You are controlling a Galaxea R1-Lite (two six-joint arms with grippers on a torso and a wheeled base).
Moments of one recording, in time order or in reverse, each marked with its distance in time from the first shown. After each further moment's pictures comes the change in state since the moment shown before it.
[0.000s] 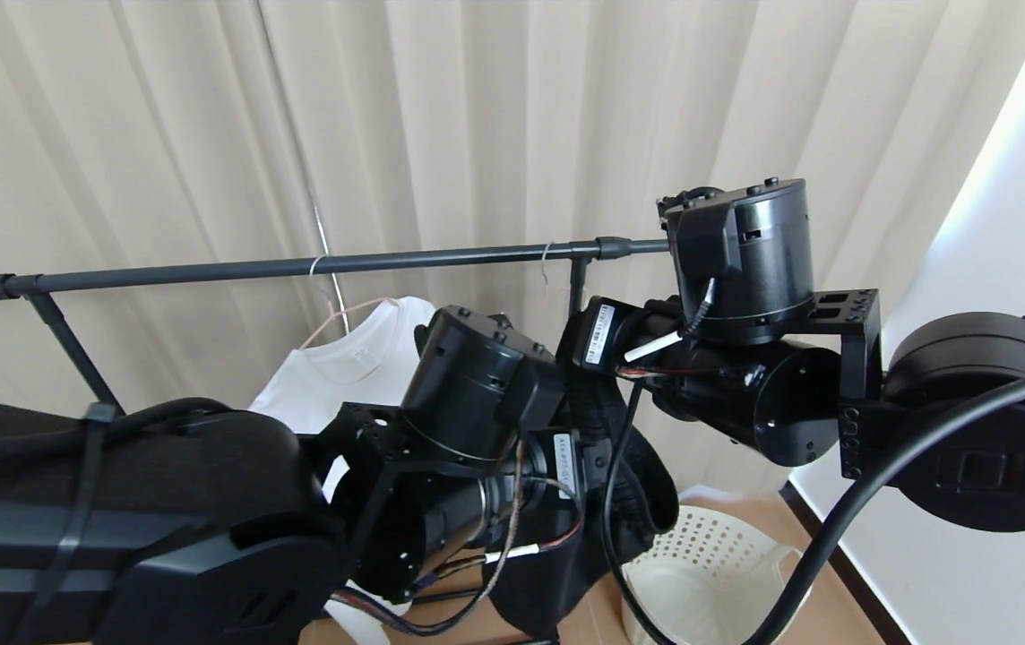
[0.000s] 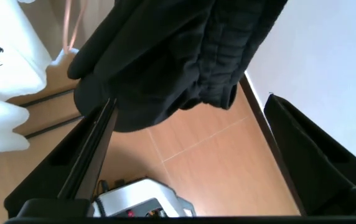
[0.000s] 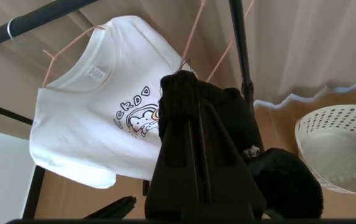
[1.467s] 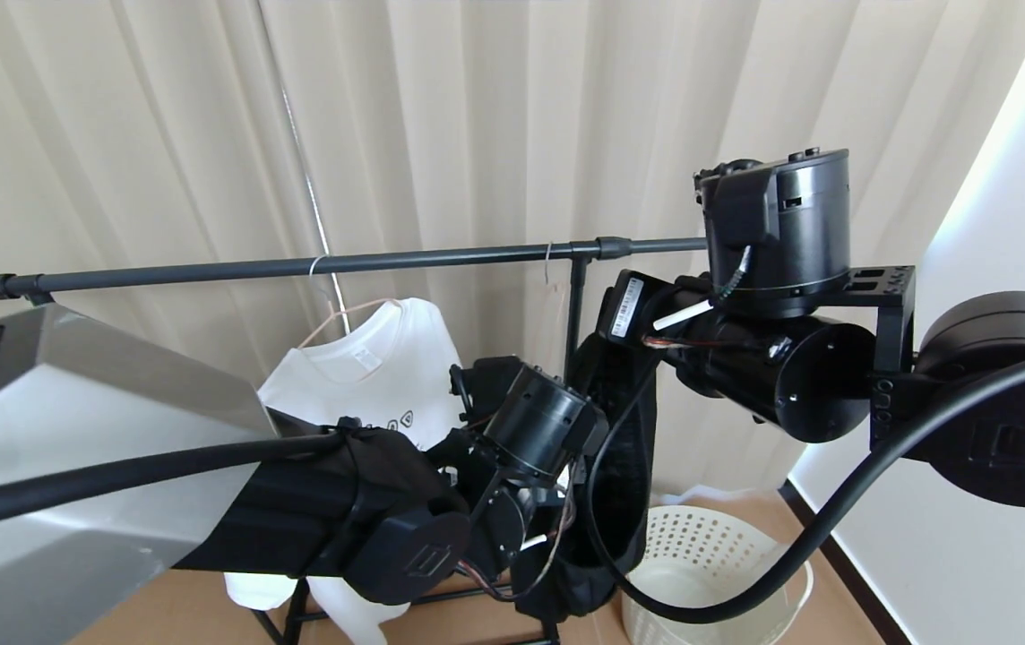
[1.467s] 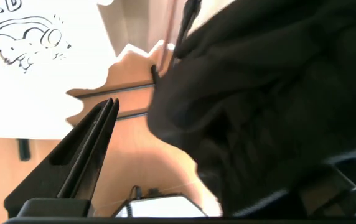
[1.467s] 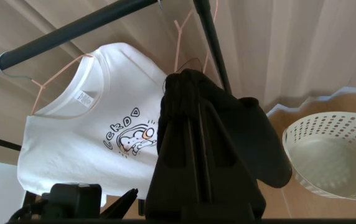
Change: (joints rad) left arm 0.046 0.241 -0.091 0.011 0.225 -0.019; right arm -0.040 -0.029 -0.010 0.000 -0.055 -0.008
